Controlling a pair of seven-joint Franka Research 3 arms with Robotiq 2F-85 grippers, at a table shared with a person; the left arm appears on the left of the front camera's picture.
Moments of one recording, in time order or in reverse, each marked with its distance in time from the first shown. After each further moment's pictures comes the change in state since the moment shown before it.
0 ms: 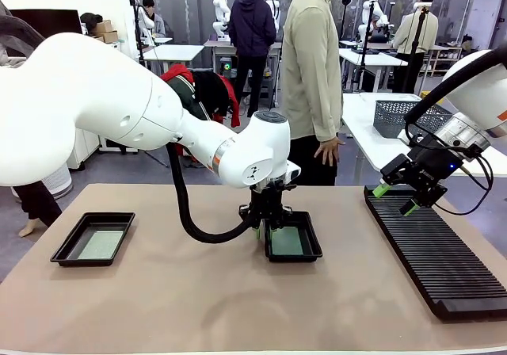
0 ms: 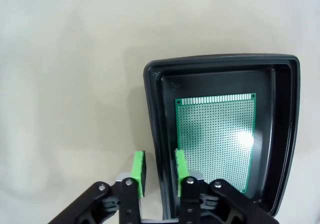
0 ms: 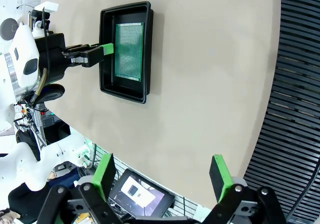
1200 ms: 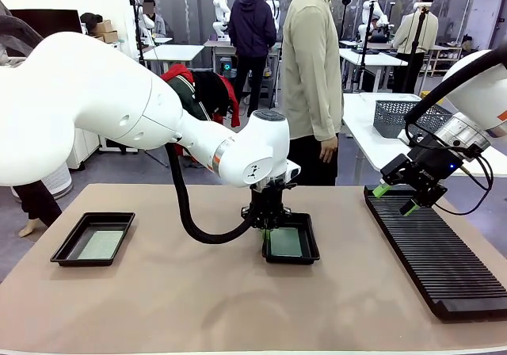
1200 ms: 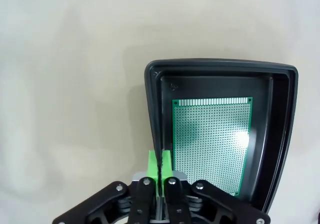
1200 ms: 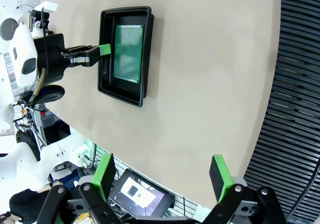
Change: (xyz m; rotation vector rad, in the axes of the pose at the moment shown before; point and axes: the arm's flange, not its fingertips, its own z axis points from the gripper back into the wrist) left arm 0.000 -0.001 0.001 -0.014 0.011 0.017; right arm 0.000 0.000 0.000 0.000 0.000 0.000
